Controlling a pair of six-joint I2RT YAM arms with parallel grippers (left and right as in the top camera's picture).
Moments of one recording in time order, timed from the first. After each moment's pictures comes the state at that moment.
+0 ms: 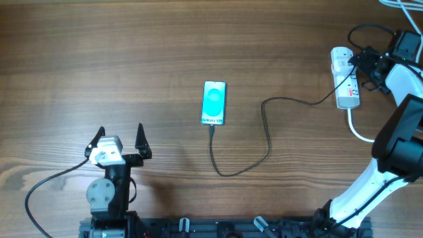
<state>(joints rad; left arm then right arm) 0.04 0.01 0.01 -0.07 -0.01 -0.09 -0.41 2.08 1.44 -0.38 0.04 0.35</state>
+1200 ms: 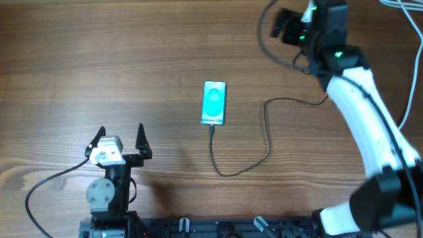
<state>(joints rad) 0.04 0.01 0.01 -0.07 0.00 -0.09 0.19 1.65 1.44 -0.35 0.03 0.34</state>
